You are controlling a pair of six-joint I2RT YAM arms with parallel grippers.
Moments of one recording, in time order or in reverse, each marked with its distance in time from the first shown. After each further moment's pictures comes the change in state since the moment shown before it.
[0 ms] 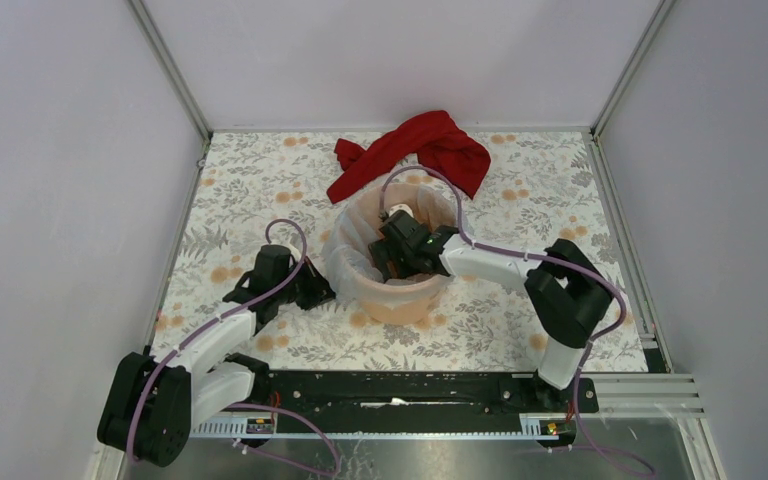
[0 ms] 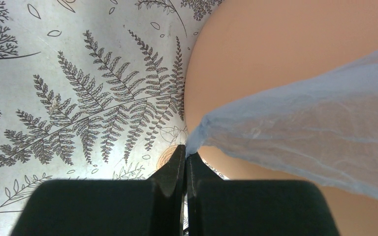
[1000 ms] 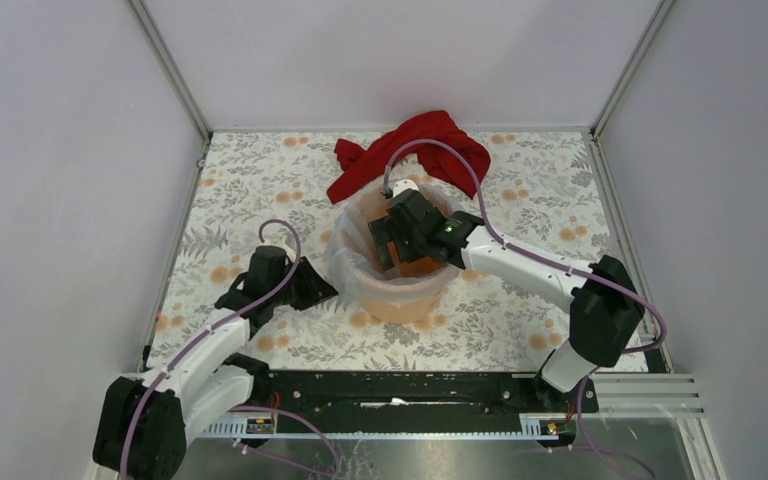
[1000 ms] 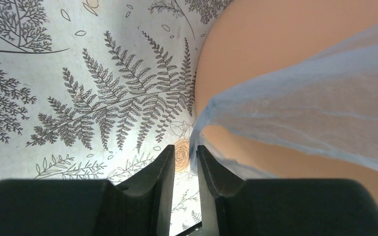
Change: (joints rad) left arm 0.000 -0.098 0.015 -0.119 -0.059 0.043; right arm 0.006 -0.142 0.106 -0.106 0.019 -0.016
